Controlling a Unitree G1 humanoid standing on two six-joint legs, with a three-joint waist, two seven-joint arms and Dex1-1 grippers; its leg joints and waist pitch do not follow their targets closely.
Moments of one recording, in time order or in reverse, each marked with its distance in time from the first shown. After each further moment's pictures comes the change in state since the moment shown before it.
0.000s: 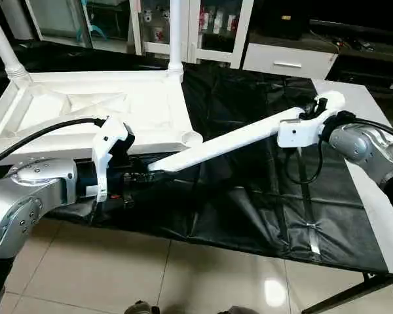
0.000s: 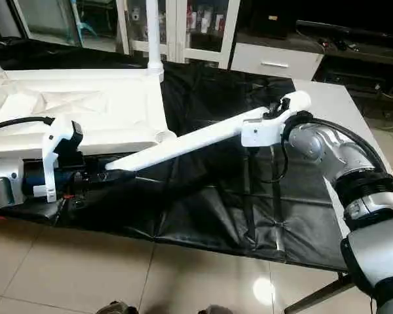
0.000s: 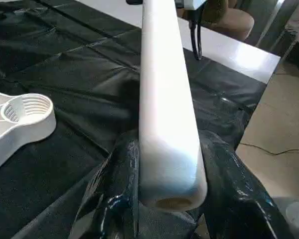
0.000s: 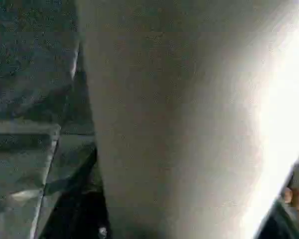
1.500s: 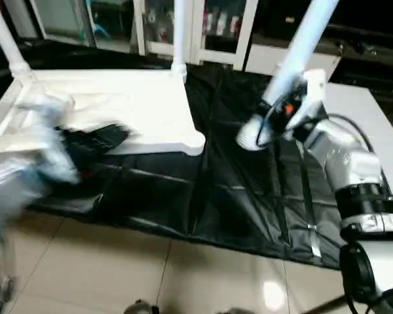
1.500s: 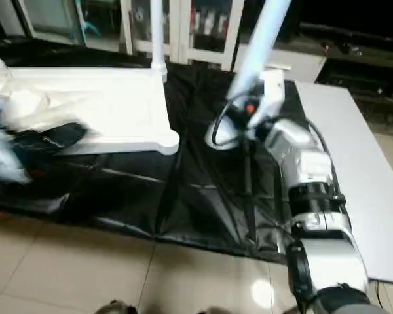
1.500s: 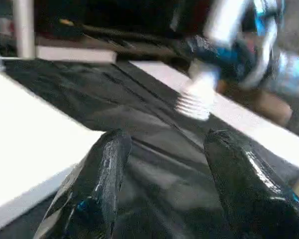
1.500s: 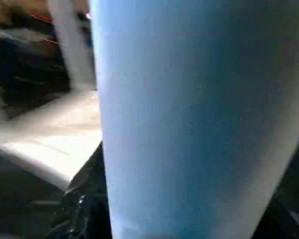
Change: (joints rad) left arm 0.035 -0.146 0.189 0.041 -0.079 -0.042 0.132; right arm 0.112 0.373 -0.565 -0.419 1.272 1.042 0.628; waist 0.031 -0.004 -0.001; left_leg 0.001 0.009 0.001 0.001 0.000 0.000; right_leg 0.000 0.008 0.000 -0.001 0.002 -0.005
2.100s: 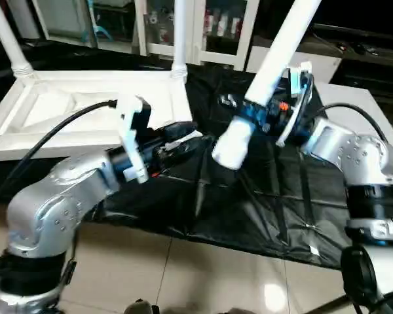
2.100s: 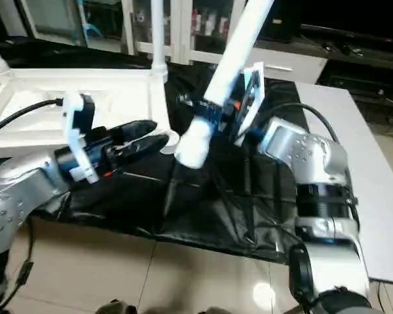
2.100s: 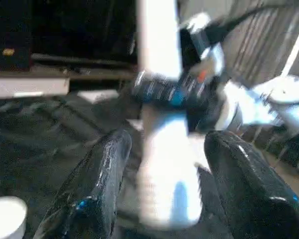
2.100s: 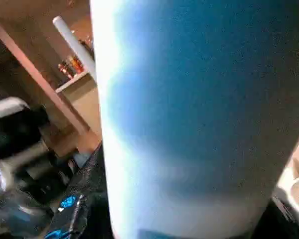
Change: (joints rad) left arm -0.148 -0.234 -0.116 -0.102 -0.050 0.061 0.171; right arm 0.050 -0.010 -0.049 -0.234 0.234 0.450 0.010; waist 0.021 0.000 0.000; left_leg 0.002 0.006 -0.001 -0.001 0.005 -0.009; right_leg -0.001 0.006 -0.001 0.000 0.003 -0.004
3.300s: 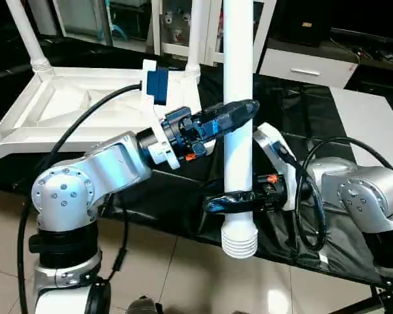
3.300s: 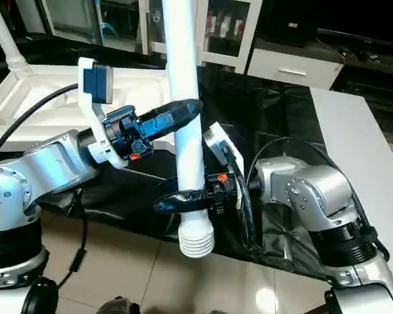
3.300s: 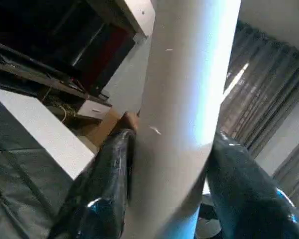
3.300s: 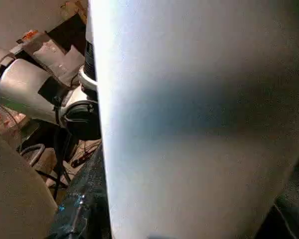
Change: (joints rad) left arm -0.116 -0.208 0.134 0.072 -0.551 0.271 0.360; right arm 0.198 -0.209 0.360 -0.396 -0.041 0.001 0.383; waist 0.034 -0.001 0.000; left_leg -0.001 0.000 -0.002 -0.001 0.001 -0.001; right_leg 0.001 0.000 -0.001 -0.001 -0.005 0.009
